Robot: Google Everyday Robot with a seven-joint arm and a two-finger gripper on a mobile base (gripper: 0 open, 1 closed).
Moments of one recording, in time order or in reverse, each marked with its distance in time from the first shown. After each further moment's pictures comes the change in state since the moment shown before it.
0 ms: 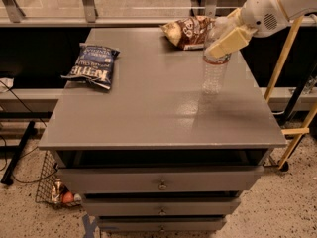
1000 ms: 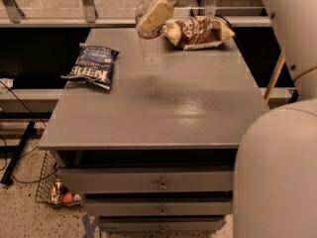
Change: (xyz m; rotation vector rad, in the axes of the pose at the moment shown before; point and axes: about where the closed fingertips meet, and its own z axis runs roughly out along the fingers) arm -0.146 -0.019 0.109 -0.090 -0.049 -0.228
